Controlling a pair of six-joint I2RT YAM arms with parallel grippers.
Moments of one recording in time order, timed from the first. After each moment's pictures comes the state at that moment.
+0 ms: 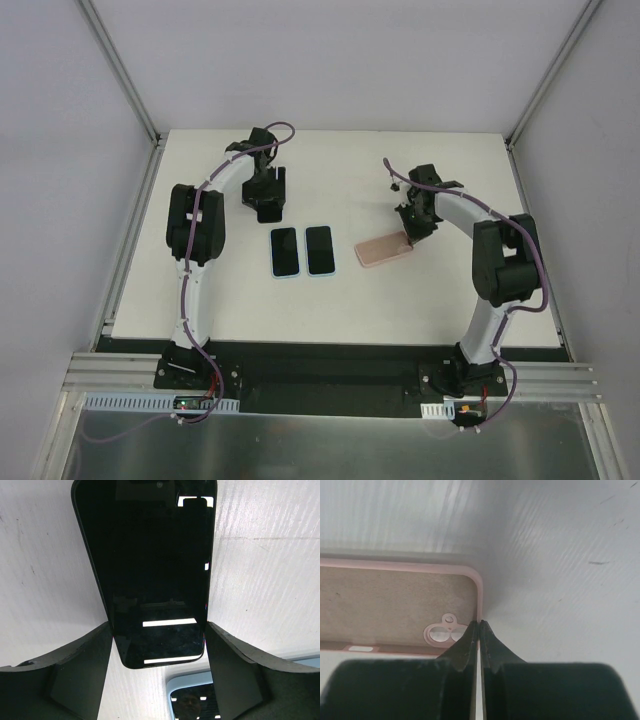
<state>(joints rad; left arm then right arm) -0.25 2.29 1.90 -0.85 0.05 -0.28 0.25 1.89 1.30 -0.66 -0.05 -0.13</state>
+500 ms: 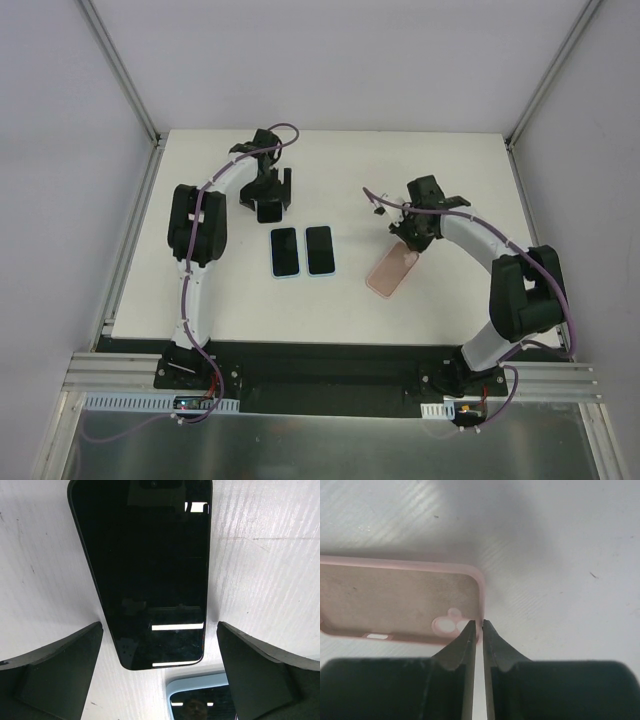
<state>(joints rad) -0.26 2.28 1.88 -0.83 0.01 -0.28 0.32 1.61 1.09 -0.67 -0.09 -0.62</state>
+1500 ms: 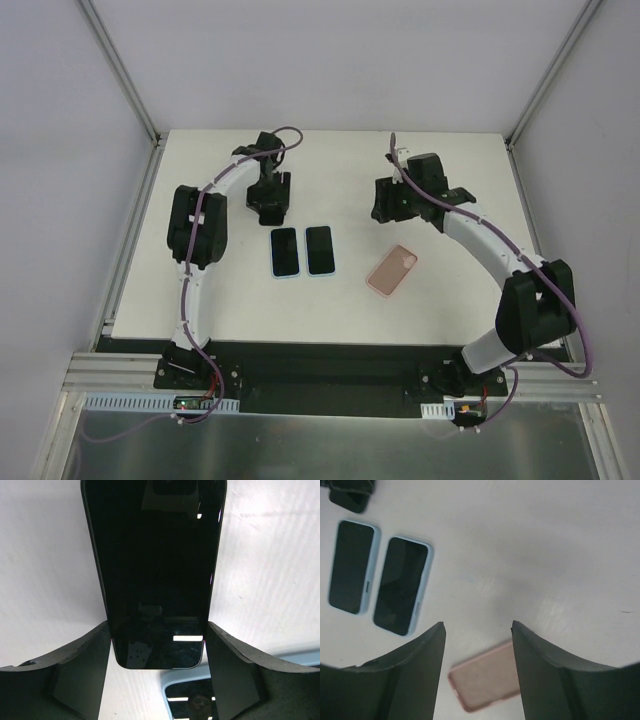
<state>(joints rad) -0.28 2.27 1.86 -0.83 0.01 -0.26 0.39 1.51 1.20 -0.45 -0.14 0.03</state>
